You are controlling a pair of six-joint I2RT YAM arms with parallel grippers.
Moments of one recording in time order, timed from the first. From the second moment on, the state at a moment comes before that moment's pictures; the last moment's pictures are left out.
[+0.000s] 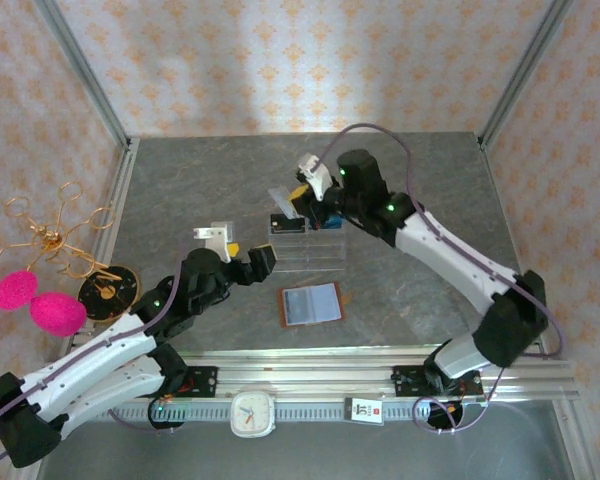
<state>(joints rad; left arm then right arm) -0.72 0.75 0.57 -0.19 -0.26 -0.62 0.64 1.52 1.38 -0.38 -0.43 -0.21</state>
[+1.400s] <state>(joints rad) -0.68 0.78 0.51 -0.05 -0.50 -0.48 0.63 2.04 1.86 -1.09 -0.46 -0.96</state>
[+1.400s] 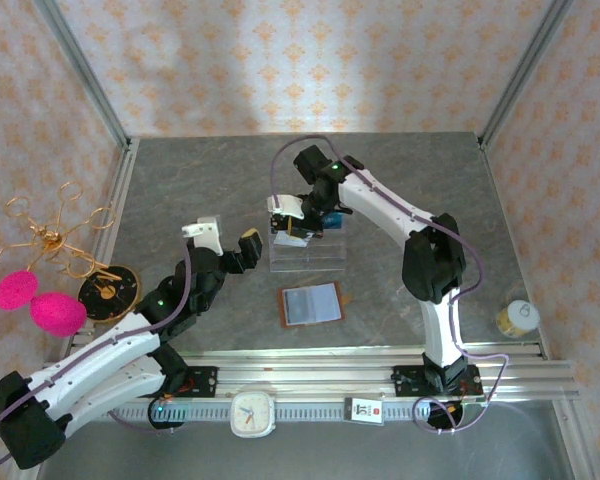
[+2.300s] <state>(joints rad) -0.66 0.80 0.51 -0.02 -0.44 -0.48 0.71 2.12 1.83 -0.95 -0.31 -0.87</state>
